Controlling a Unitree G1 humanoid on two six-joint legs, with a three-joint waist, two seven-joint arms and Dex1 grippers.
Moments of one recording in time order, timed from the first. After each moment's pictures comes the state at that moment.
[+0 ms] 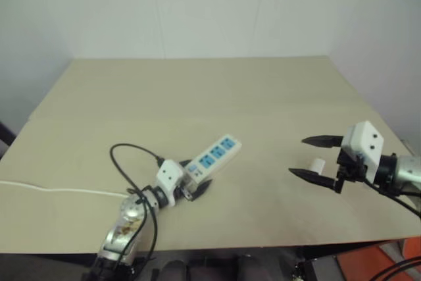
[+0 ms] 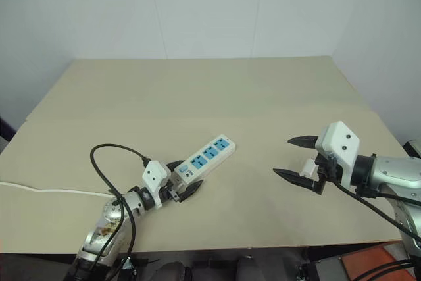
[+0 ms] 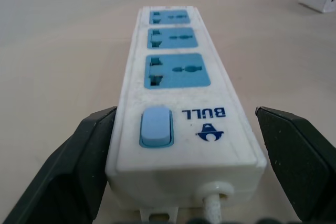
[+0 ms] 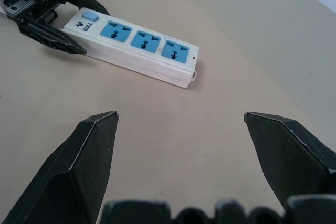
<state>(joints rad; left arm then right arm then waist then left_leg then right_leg) -0.11 0.33 -0.16 -0.10 -0.16 0.16 -0.64 -0.09 -0.95 -0.32 -0.42 0.49 0.46 1.02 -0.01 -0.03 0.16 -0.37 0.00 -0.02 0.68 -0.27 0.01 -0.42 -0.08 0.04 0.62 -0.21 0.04</state>
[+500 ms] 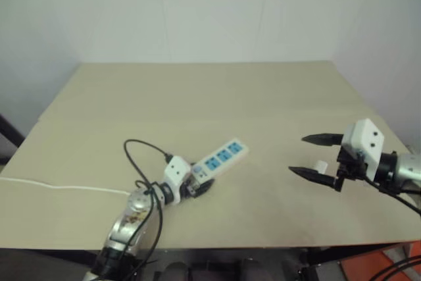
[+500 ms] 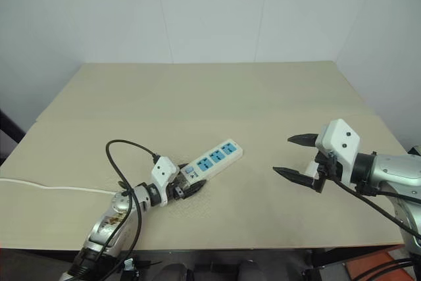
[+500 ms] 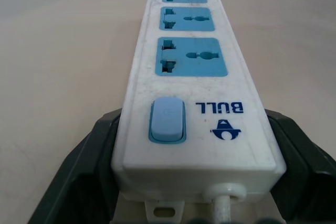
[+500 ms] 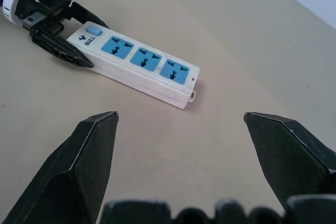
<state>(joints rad) -0.17 0.31 -0.19 -0.05 -0.15 0.25 -0.66 -0.10 -0.96 -0.32 -0.42 0.50 0.48 1.02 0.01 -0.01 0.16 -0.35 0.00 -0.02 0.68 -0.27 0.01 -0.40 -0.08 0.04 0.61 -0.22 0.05</state>
